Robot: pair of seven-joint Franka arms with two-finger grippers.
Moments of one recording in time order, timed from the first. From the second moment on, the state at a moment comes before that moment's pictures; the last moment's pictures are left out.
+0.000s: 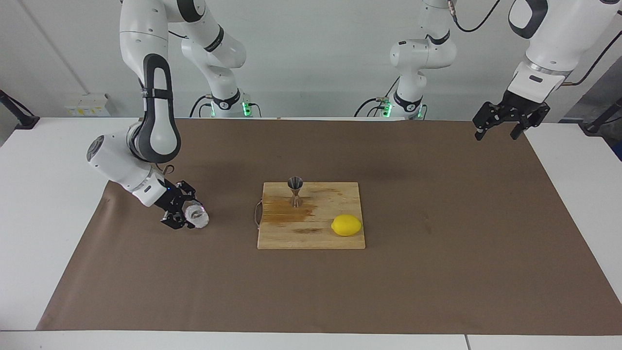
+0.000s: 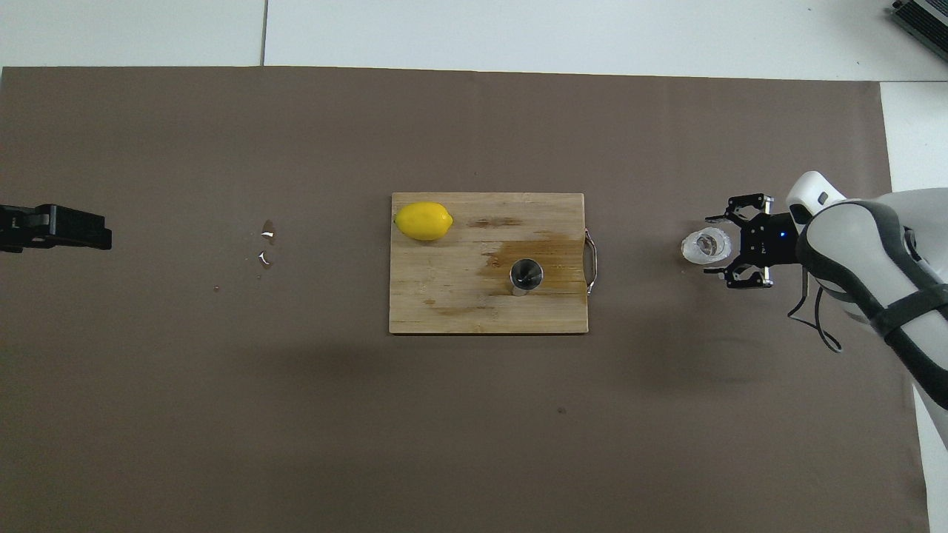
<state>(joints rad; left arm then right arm) -0.03 -0.07 -0.01 -1.66 -0.01 1.65 -0.01 -0.27 0.33 0.12 -1.99 0.60 2.26 -2.06</state>
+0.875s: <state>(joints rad) -0.03 -0.07 -0.01 -1.66 -0.01 1.65 -0.01 -0.16 0.14 0.12 -1.99 0.17 2.08 -0.96</state>
